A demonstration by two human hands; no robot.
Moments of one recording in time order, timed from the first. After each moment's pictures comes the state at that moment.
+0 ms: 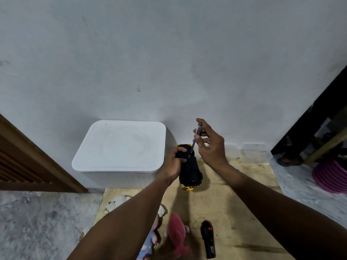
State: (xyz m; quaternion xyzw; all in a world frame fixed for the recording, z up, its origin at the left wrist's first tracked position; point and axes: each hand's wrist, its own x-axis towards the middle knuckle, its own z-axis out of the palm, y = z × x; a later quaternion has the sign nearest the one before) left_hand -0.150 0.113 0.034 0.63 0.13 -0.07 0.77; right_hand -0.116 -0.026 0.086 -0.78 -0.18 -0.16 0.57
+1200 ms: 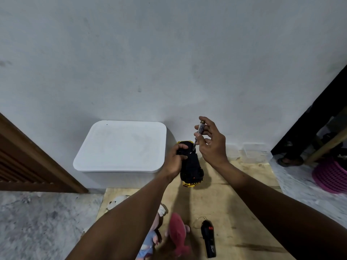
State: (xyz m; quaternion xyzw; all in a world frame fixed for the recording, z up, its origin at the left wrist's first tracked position) left_hand -0.148 0.111 0.047 0.62 0.11 -0.06 0.77; right_hand -0.117 -0.024 0.092 -0.77 -0.13 -0.14 0.61
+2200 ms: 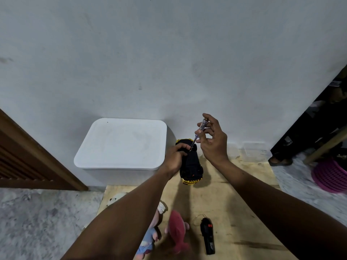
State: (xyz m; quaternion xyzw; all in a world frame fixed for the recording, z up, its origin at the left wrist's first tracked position) left_hand -0.147 0.113 0.053 0.67 0.10 -0.07 0.73; right_hand -0.120 -0.022 0.096 -0.76 -0.11 -0.17 0.62
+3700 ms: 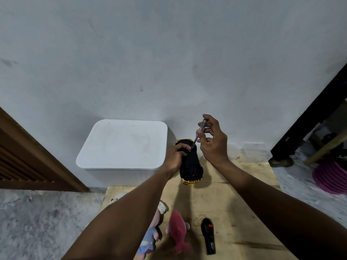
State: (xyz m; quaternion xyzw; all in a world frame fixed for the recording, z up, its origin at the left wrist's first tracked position) left_hand -0.156 0.112 0.069 0.67 0.10 -0.07 0.74; right_hand -0.120 -0.024 0.094 -0.77 -0.14 -0.20 0.59
